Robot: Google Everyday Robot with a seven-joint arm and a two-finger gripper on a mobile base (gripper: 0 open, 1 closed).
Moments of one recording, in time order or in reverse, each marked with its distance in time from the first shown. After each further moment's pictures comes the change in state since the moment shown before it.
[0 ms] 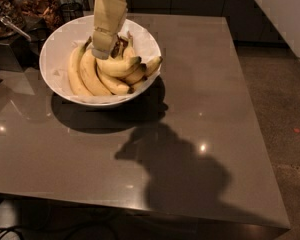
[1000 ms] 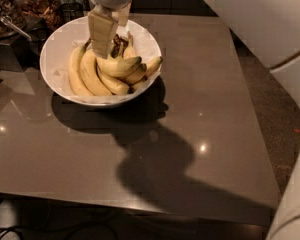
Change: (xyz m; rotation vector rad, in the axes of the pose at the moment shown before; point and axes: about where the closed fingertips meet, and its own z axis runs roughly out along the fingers) arm -0.008 -0.006 0.045 -0.020 0.083 0.107
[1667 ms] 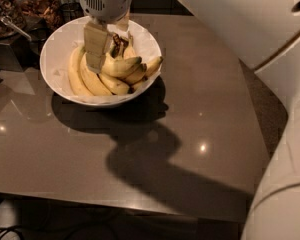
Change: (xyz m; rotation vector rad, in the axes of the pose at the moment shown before) arm 0.000 0.006 0.027 -0.034 0.051 0.028
